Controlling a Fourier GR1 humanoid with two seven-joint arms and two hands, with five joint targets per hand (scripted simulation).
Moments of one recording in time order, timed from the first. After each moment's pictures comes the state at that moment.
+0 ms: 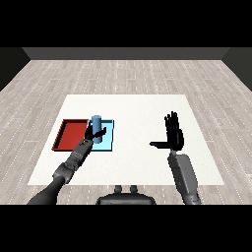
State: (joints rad) left arm -0.84 0.17 -0.18 -0.14 0.18 0.50 -0.27; right arm -0.21 -0.15 0.05 -1.56 -0.38 -0.07 -0.28
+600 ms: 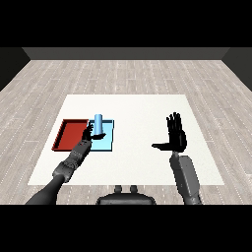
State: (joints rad) left arm -0.87 0.18 -0.16 -0.04 0.16 0.54 -0.20; right arm -0.18 -0.16 0.03 -1.60 -0.40 -0.04 -0.28
